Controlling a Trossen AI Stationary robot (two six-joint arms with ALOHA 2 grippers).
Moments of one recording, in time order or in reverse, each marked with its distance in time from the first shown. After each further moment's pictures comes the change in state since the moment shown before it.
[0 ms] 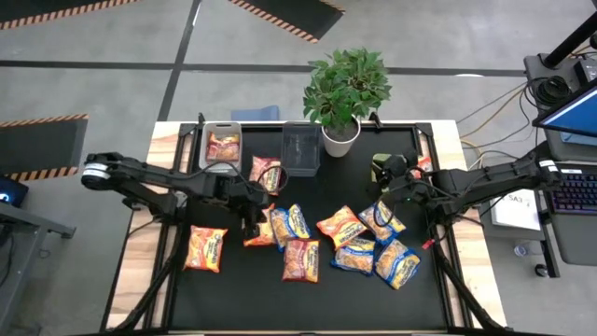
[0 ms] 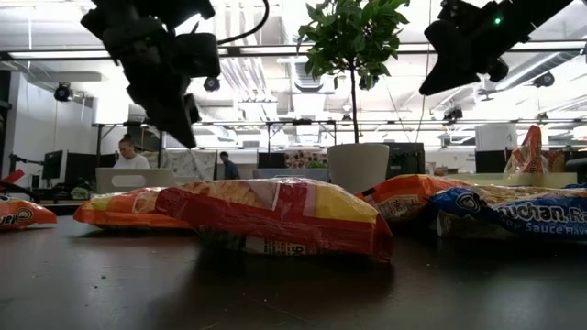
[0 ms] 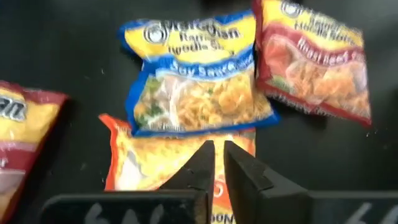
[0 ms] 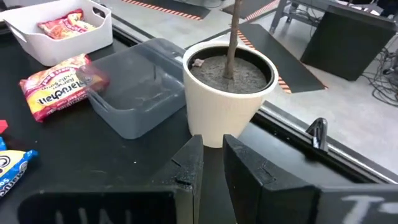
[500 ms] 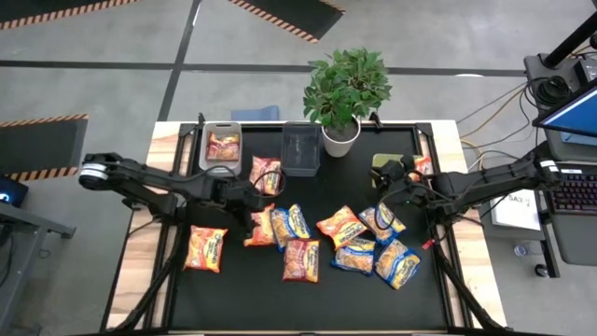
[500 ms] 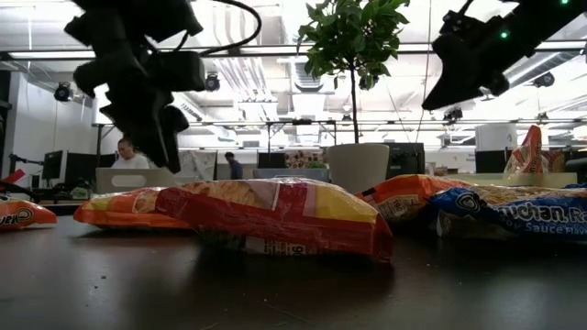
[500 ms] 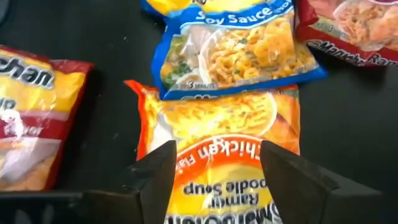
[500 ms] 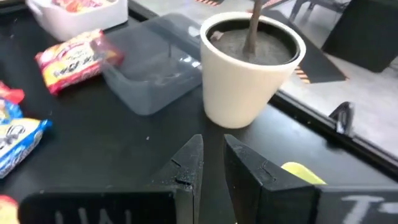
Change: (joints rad) left arm -0.010 -0.025 -0.091 0.009 -0.098 0.103; right arm 0.000 -0.020 -0.080 0.044 -0.091 -0.002
